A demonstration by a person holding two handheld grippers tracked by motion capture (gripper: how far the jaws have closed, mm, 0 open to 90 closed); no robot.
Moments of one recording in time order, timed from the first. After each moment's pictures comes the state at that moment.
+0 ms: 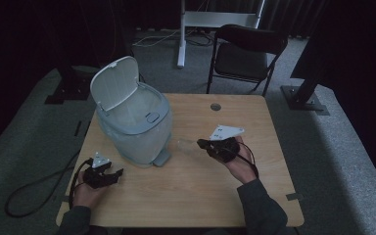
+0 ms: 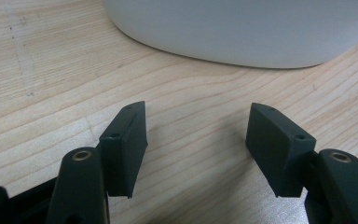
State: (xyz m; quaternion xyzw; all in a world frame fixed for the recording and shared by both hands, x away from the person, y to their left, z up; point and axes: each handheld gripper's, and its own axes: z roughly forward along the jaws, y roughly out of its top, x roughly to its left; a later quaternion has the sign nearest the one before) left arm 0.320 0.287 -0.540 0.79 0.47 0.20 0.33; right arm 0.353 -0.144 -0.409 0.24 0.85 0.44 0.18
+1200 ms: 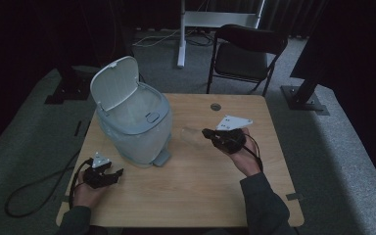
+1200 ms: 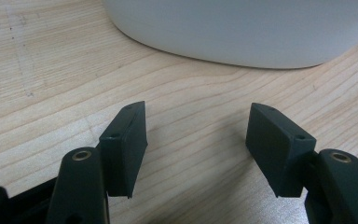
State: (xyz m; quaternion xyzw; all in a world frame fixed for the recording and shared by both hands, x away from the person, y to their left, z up) left arm 0.320 0.287 -0.540 0.79 0.47 0.20 0.33; right arm 0.365 -0.157 -0.385 0.25 0.83 0.46 0.21
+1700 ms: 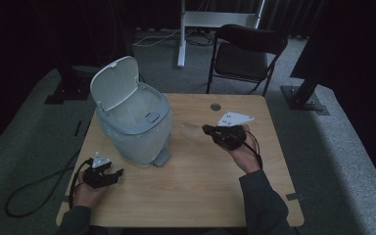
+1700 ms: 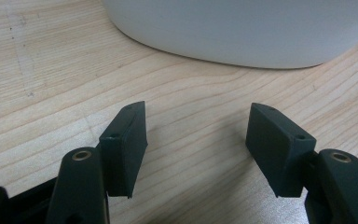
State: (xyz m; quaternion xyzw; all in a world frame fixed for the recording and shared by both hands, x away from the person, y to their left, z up) left arm 0.320 0.287 -0.540 0.79 0.47 0.20 0.33; right arm 0.371 -0.157 -0.378 0.26 0.82 0.47 0.21
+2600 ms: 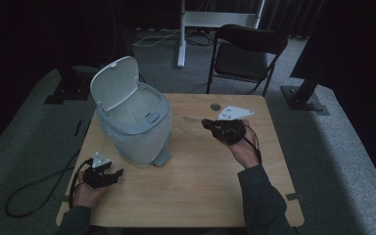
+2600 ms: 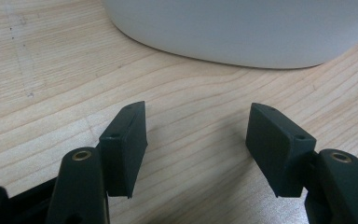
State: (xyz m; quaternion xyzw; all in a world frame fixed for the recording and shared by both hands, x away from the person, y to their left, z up) left arm 0.320 0.287 -0.541 0.79 0.47 0.20 0.33; right arm 0.379 -0.155 -0.366 0.26 0.81 0.48 0.22
